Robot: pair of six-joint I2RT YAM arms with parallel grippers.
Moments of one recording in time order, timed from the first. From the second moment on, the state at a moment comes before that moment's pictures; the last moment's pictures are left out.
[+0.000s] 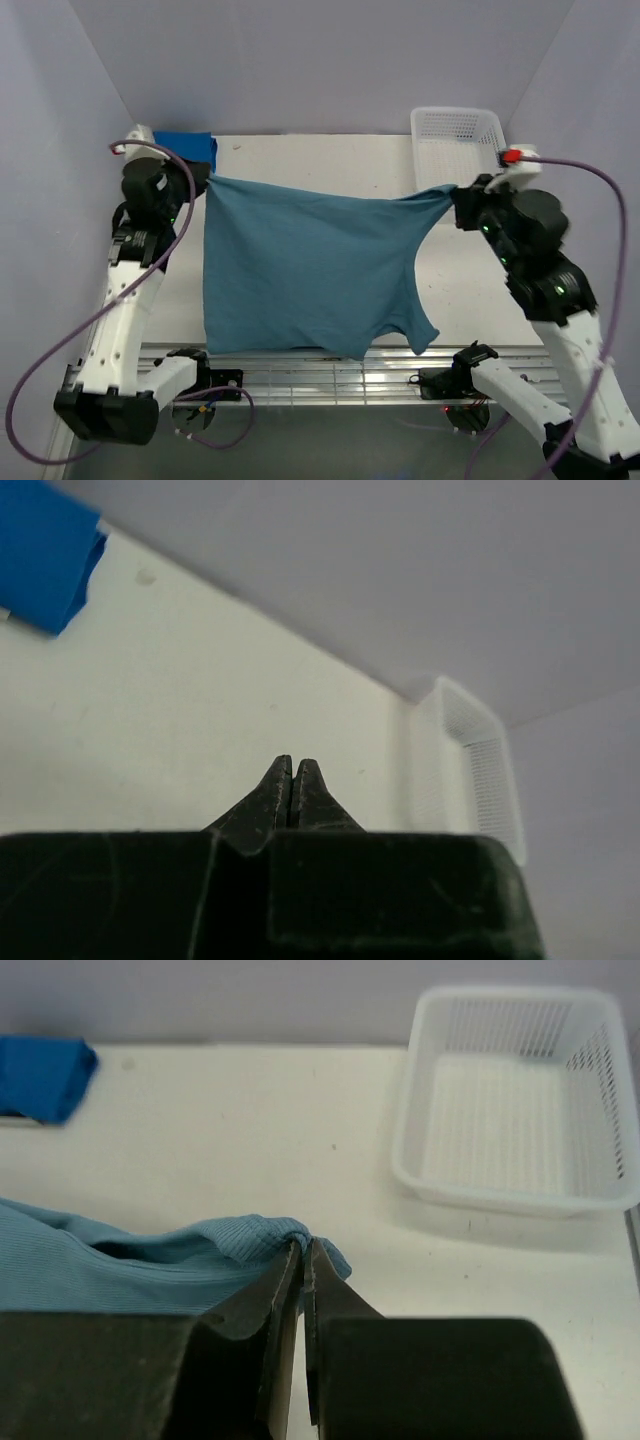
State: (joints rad) left arm -0.09 0.97 1.25 -0.37 -0.01 -0.68; right arm 0.38 0.74 1.27 -0.61 0.14 0.18
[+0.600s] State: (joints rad) left arm -0.08 1.62 1.26 -0.28 -0.06 -0.64; right arm 0.37 1.50 1.32 -0.55 0.05 0.15
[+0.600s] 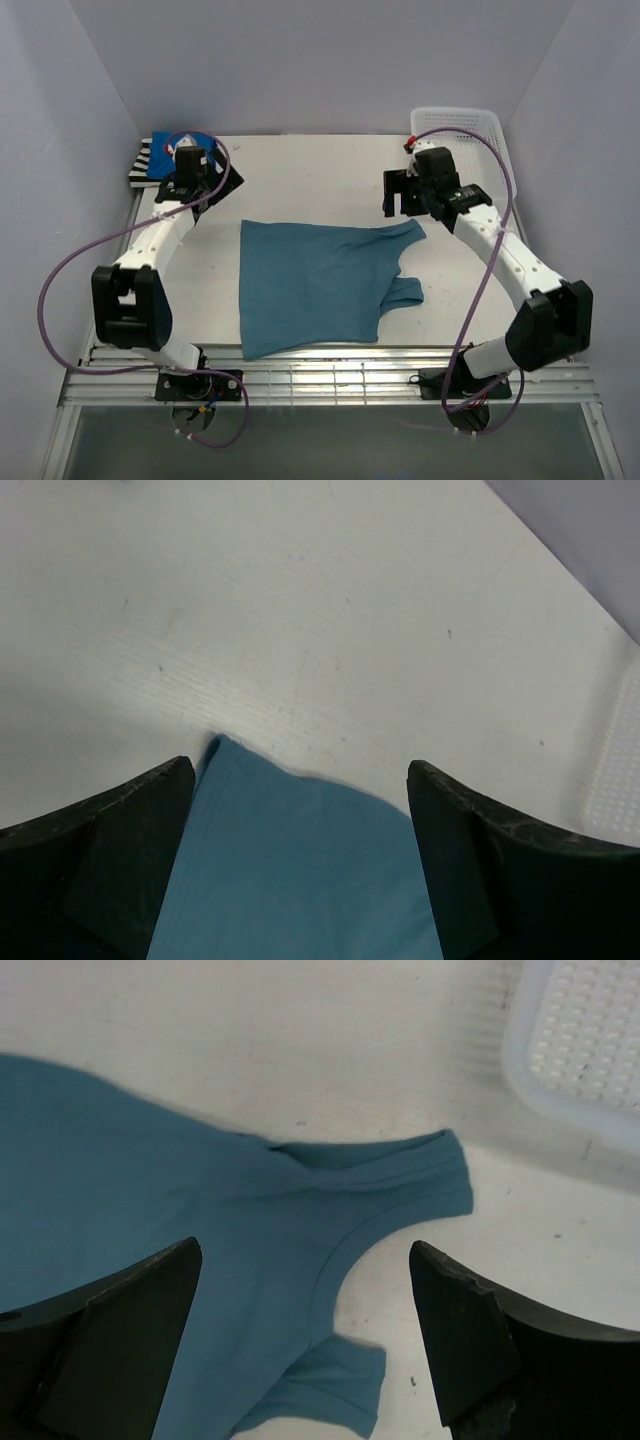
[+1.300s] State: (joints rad) left arm -0.19 1.73 0.99 -0.18 0.17 -0.73; right arm 0.40 1.18 0.55 -0.29 -0.23 0.44
